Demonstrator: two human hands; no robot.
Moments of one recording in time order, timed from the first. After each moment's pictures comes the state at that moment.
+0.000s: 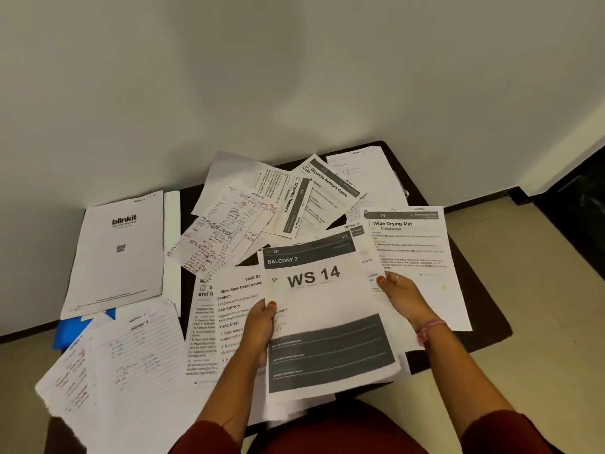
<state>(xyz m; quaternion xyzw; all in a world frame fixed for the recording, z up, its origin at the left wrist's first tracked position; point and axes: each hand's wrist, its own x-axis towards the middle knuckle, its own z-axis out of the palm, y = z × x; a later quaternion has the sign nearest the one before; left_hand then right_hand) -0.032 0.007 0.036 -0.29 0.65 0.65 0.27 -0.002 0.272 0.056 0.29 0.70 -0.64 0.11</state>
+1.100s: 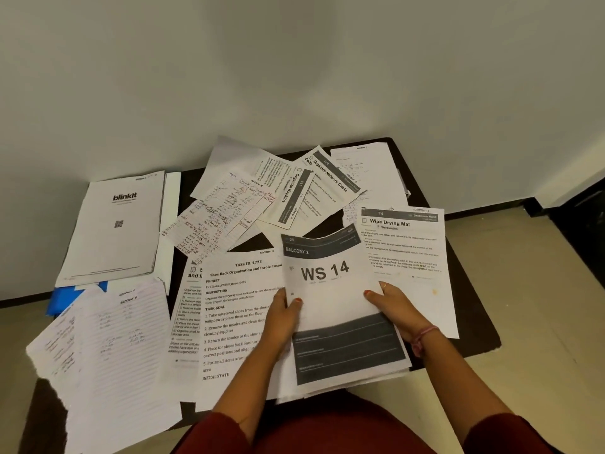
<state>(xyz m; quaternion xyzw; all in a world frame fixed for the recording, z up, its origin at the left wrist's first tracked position) -0.001 0.075 0.043 -0.19 0.72 0.62 0.25 0.011 0.296 0.037 0.24 0.72 -0.62 0.20</state>
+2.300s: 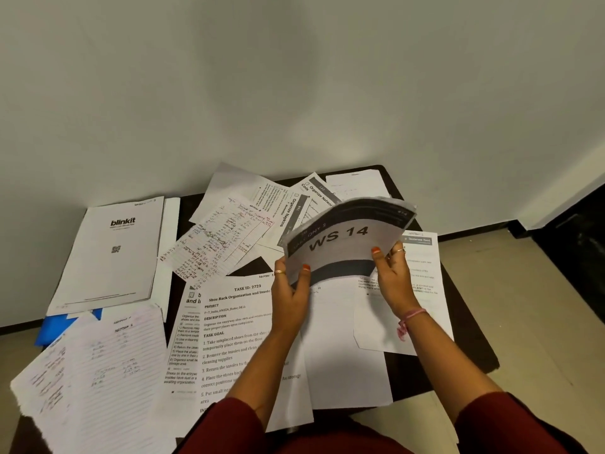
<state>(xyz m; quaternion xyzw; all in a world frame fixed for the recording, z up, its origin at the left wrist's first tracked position) -0.045 0.101 0.100 -0.03 0.72 0.70 0.01 -0.048 0.283 0.081 0.20 0.77 -0.60 -0.10</state>
